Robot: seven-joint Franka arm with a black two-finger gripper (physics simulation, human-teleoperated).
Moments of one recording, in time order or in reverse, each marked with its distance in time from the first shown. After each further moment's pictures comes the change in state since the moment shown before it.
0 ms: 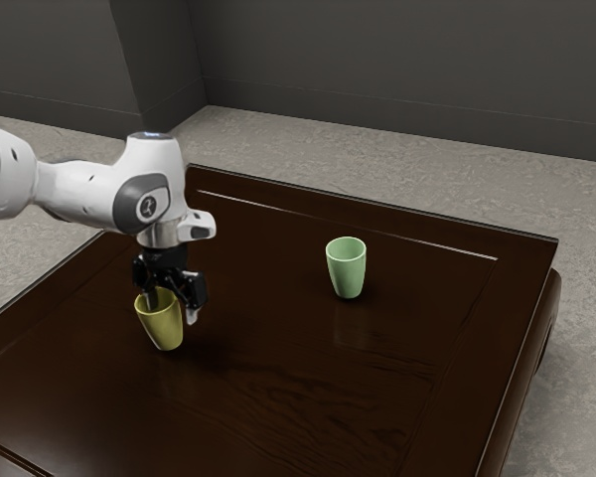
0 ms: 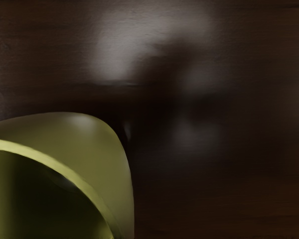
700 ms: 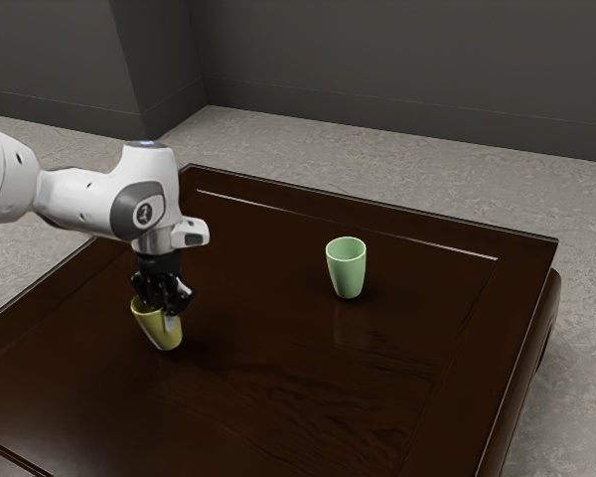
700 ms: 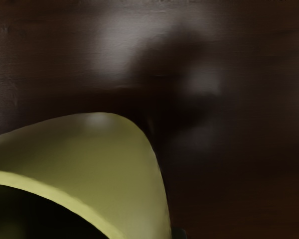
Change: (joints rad) arm 0.013 0.026 0.017 0.011 0.009 0.012 0.017
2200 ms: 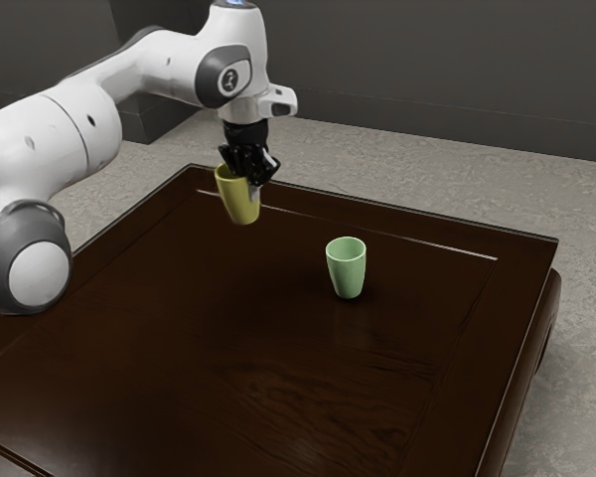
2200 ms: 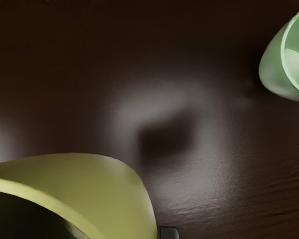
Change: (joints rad) arm -0.076 0.466 -0.133 1.135 0.108 -0.484 0.003
